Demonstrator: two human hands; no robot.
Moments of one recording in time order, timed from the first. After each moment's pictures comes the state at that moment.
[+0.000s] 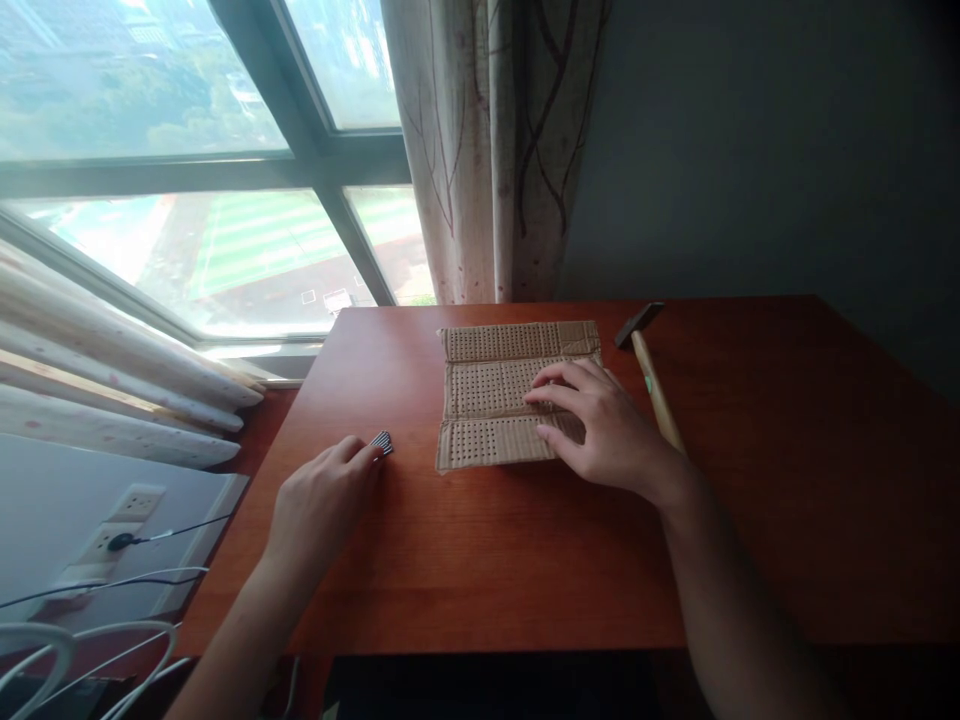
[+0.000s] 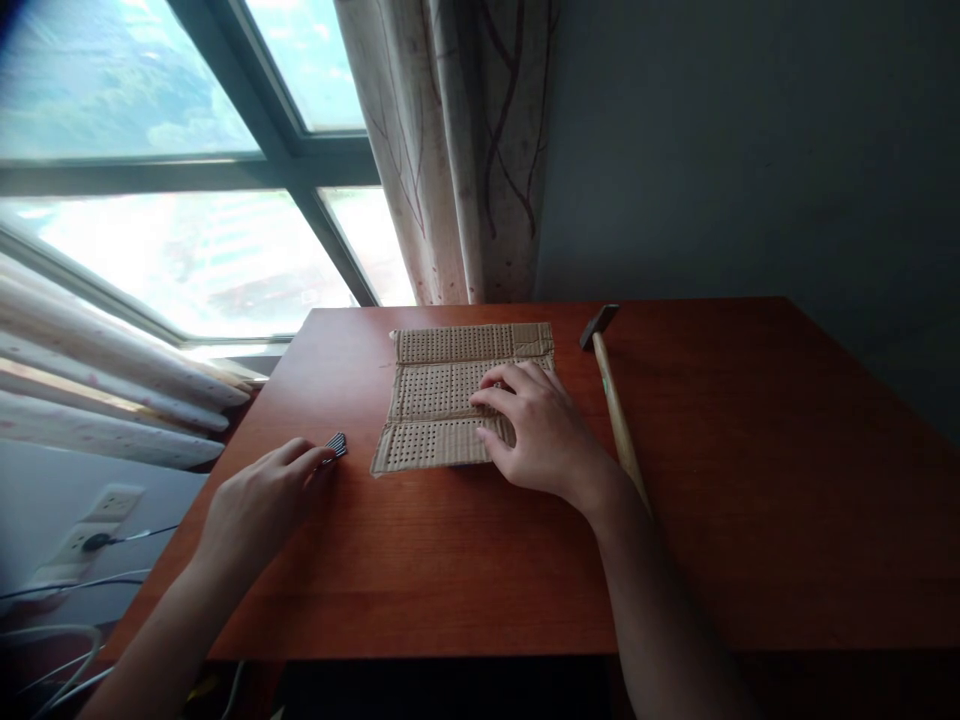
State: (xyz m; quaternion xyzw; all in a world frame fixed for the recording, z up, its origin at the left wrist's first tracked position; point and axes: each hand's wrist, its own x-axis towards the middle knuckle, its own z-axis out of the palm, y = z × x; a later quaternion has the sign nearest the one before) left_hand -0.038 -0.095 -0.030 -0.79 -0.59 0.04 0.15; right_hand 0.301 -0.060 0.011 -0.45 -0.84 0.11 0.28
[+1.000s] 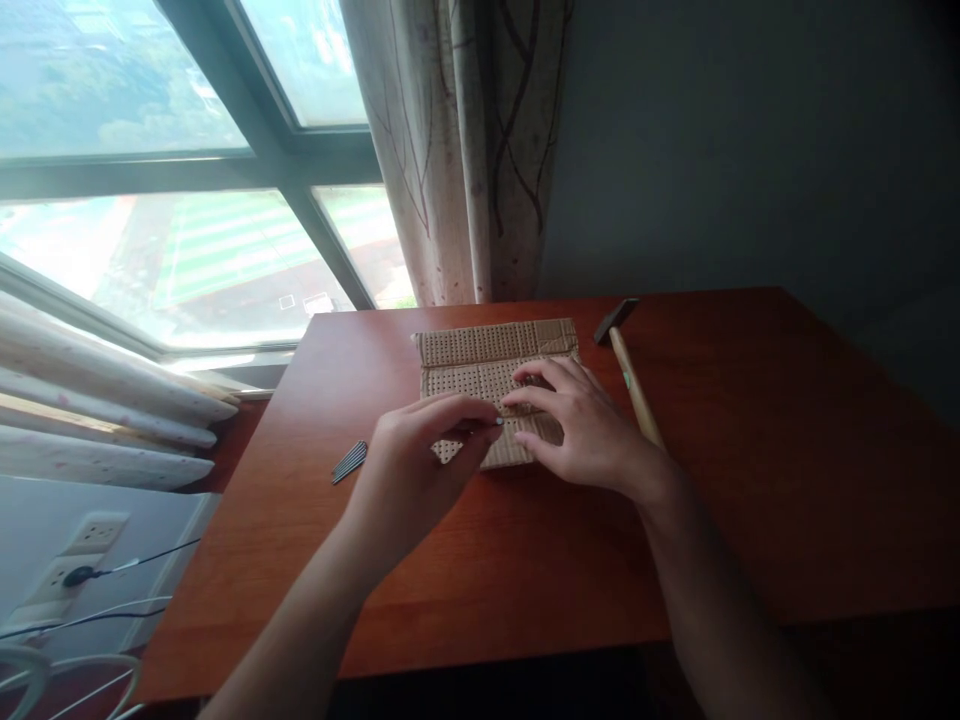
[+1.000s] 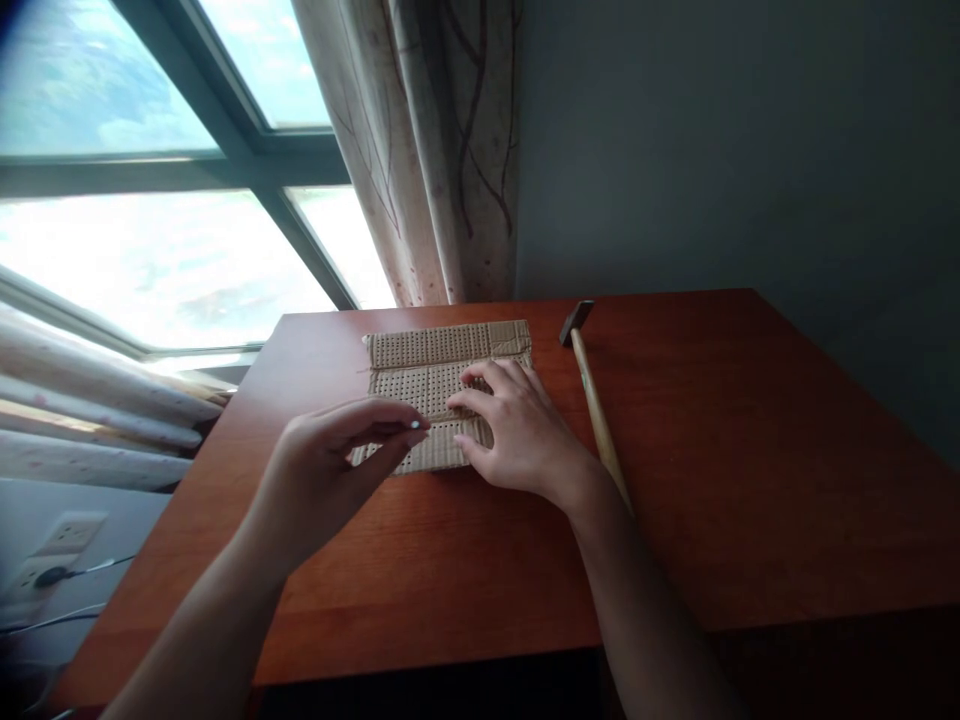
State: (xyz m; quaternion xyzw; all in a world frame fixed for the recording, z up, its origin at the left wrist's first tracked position) left_hand 0.092 -0.074 0.044 -0.76 -0.44 -0.37 -0.29; right_hand 0.302 -0.060 0.010 -0.47 -0.83 0.13 0.27
